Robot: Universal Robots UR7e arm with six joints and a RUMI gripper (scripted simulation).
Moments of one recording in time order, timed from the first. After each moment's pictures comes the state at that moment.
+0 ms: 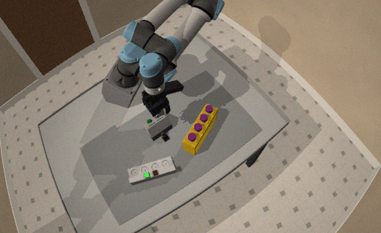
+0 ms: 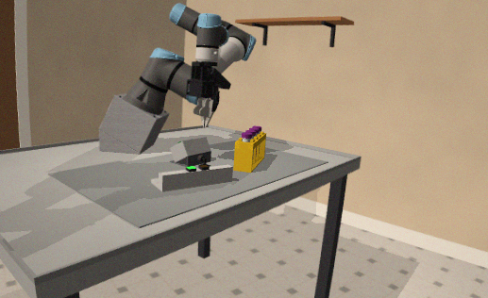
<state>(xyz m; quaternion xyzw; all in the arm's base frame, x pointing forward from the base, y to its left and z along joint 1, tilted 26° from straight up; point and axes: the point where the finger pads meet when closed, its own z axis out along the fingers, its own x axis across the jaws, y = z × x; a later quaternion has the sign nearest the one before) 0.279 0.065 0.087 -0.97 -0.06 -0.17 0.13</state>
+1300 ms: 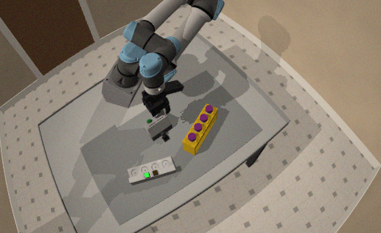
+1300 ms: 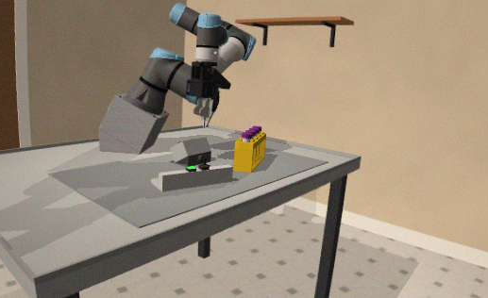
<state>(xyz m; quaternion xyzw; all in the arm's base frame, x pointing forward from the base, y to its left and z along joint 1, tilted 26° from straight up) 0.279 0.065 0.087 -0.97 -0.06 -0.17 0.13</state>
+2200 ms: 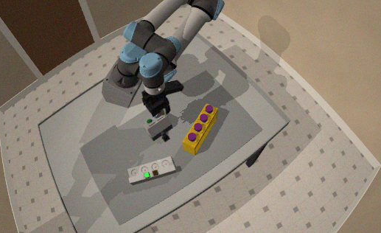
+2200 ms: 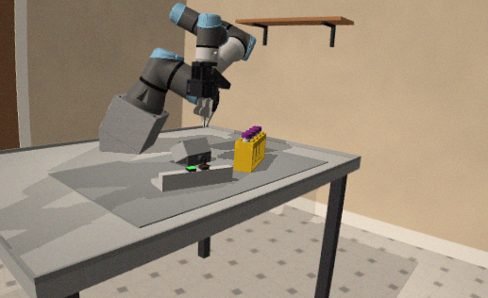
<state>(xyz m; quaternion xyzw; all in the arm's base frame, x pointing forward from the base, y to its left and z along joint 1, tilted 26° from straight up) 0.279 0.065 0.087 -0.97 -0.06 -0.17 0.13</state>
